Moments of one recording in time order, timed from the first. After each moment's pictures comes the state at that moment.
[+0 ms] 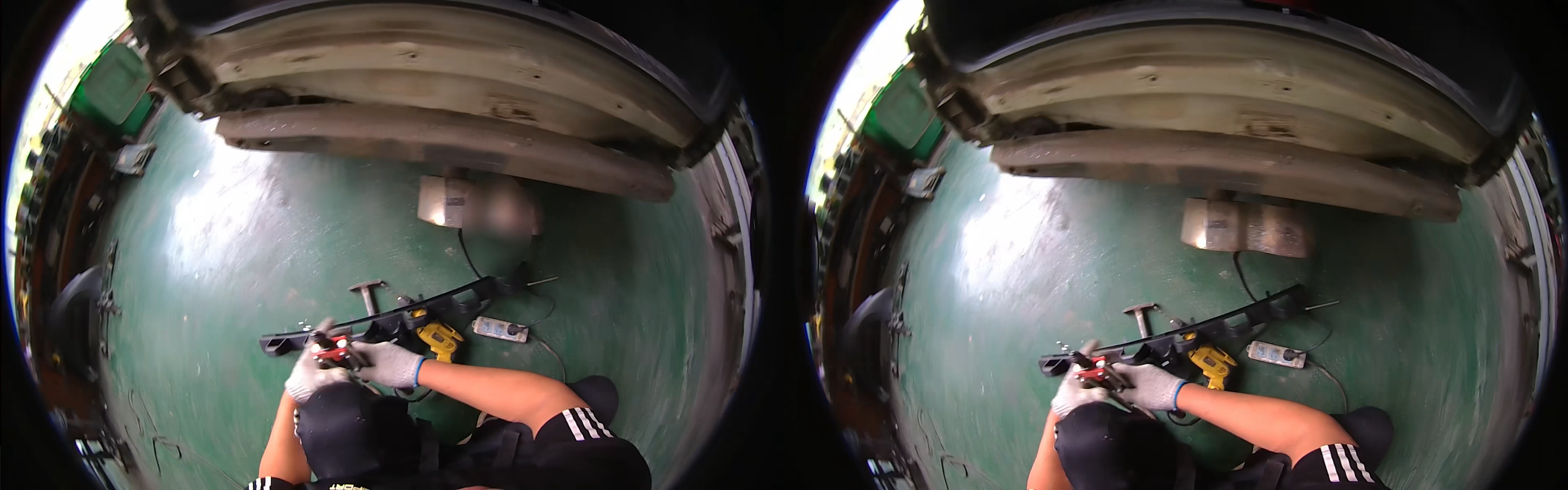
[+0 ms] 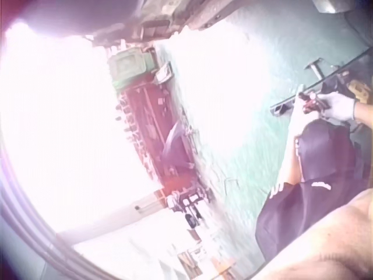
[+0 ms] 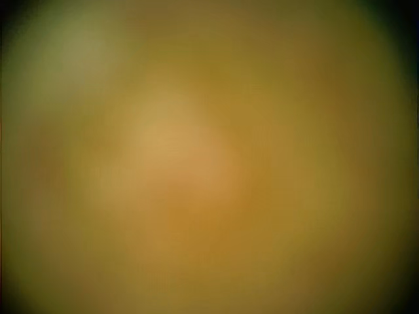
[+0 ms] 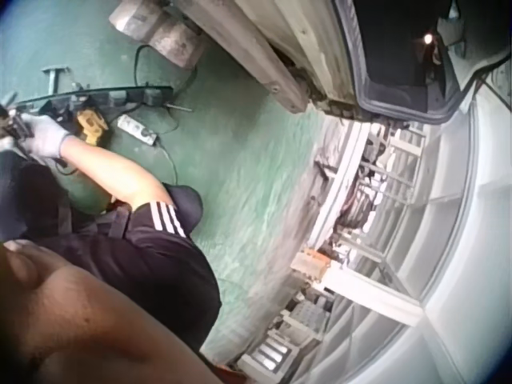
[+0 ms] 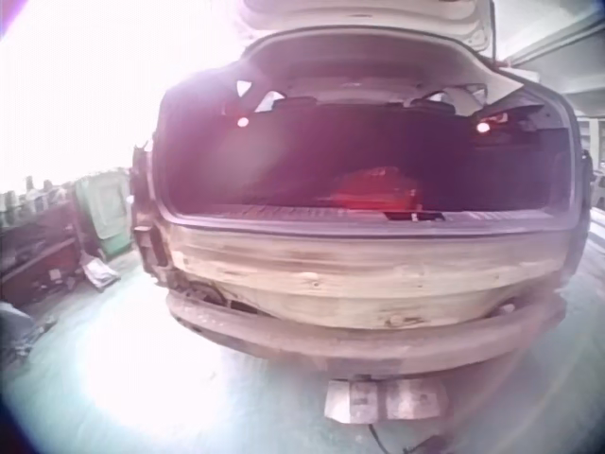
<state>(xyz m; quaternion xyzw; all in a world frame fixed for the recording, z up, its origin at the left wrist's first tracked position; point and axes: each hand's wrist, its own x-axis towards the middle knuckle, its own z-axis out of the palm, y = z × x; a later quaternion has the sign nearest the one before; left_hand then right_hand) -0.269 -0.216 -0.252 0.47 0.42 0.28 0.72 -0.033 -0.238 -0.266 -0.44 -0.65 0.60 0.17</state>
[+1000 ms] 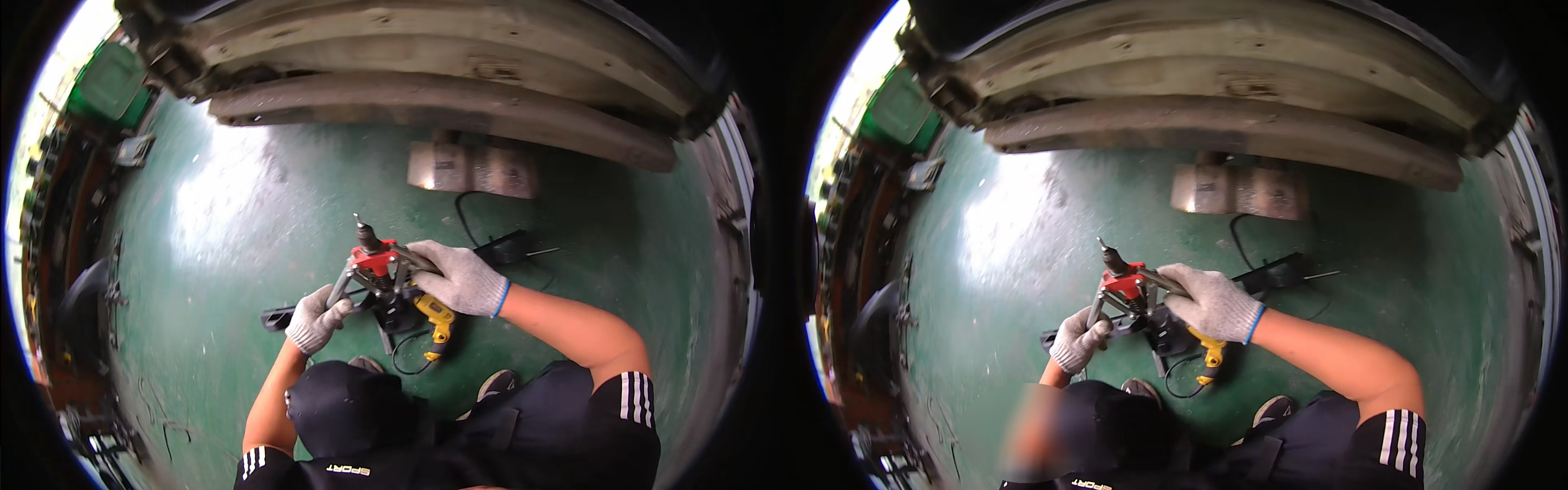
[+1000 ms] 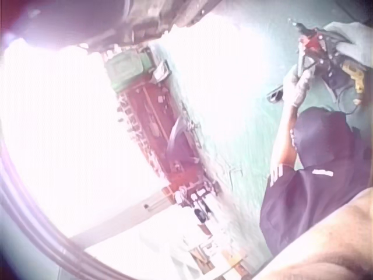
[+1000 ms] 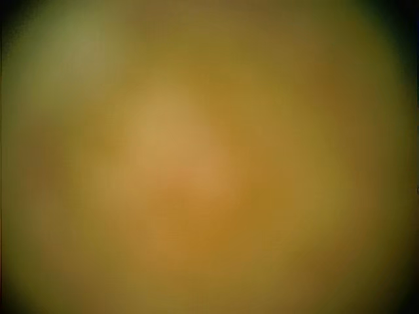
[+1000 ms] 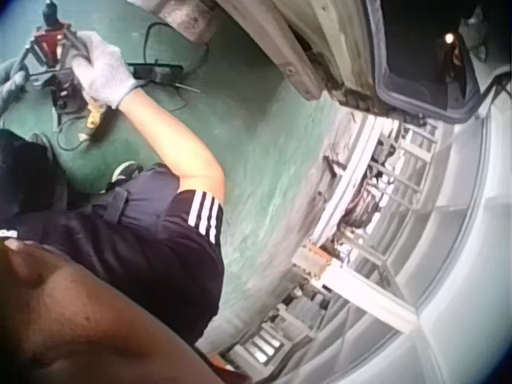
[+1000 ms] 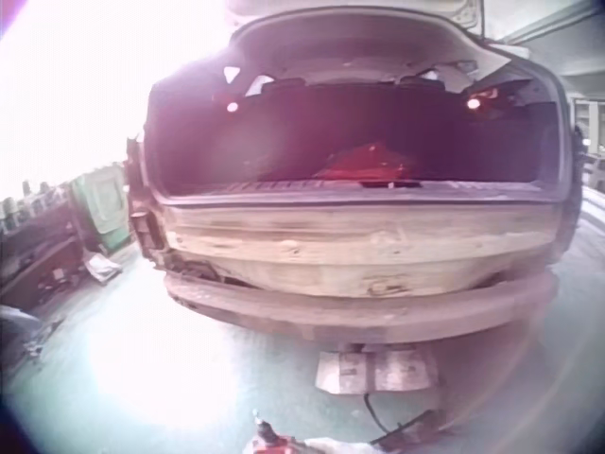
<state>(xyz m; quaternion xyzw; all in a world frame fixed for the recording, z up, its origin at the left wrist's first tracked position) -0.229 -0.179 -0.213 0.61 0.48 0.15 0.61 0.114 -0.227 -0.157 -0.52 -0.65 0.44 0.34</state>
